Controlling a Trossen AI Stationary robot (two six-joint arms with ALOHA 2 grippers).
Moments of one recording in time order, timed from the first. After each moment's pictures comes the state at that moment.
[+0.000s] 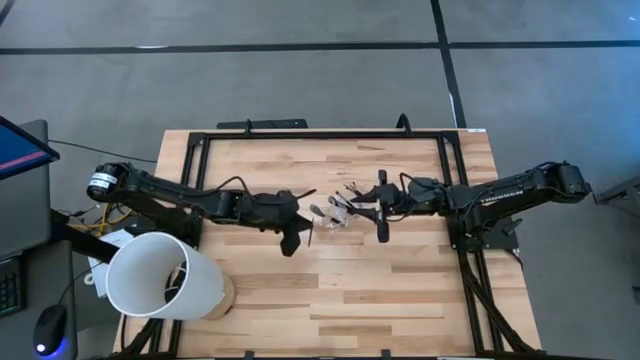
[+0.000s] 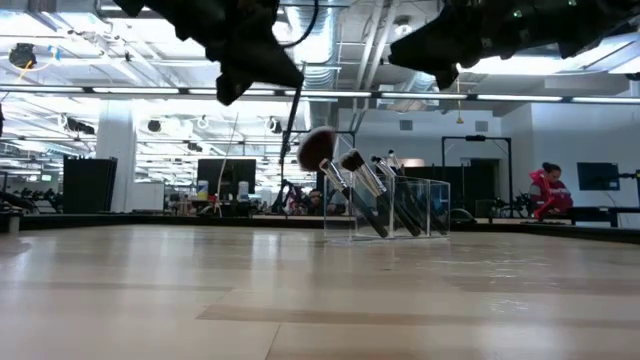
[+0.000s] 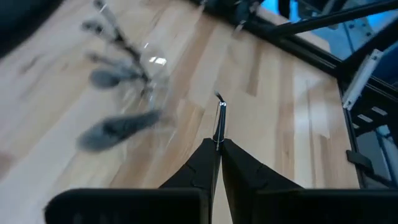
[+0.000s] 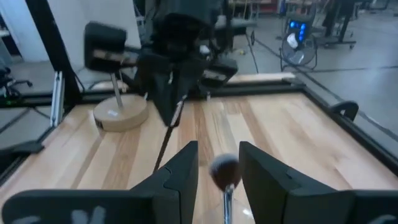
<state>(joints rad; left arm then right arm) -0.16 1.38 0.85 -0.03 -0.16 -0.46 0.04 1.14 0.55 0.40 0.07 0.00</state>
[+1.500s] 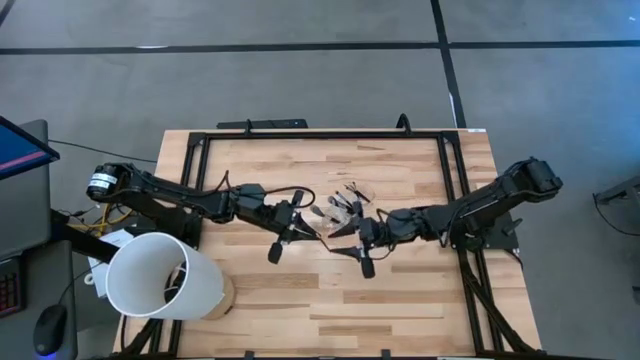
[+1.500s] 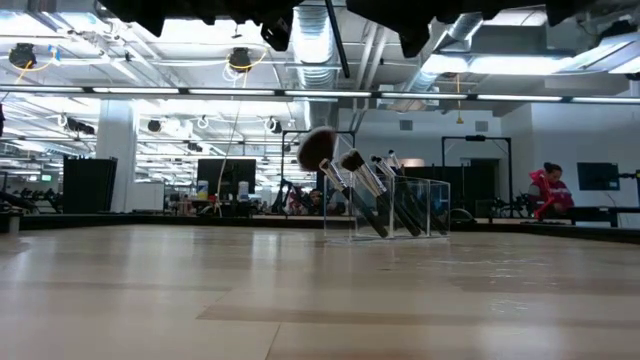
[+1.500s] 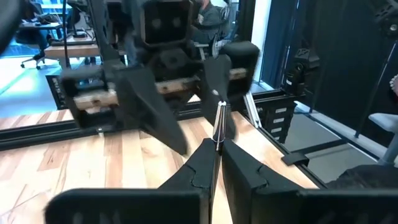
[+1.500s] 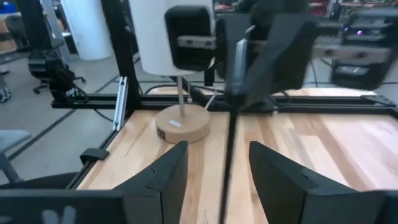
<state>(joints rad) -0.12 1.38 0.75 0.51 0.24 0.08 0.28 1.42 0.74 0.51 0.13 0.03</state>
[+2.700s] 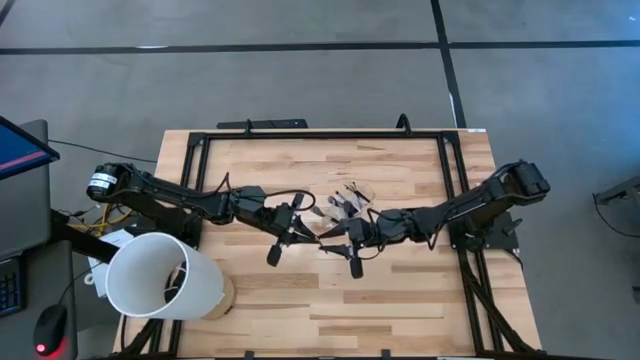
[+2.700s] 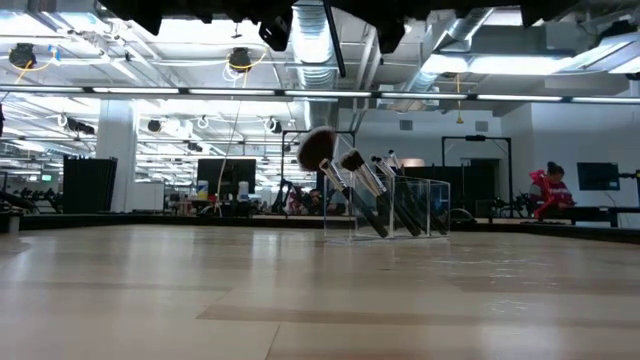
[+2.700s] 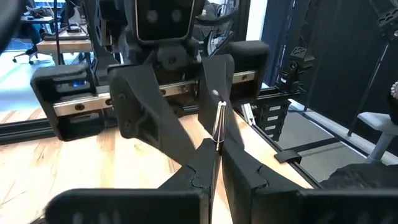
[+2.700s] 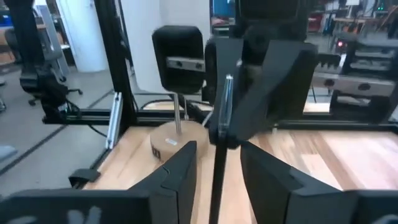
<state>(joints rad) -0.14 1.38 0.75 0.50 0.24 0.07 0.27 1.54 0.82 0.60 0.13 0.01</state>
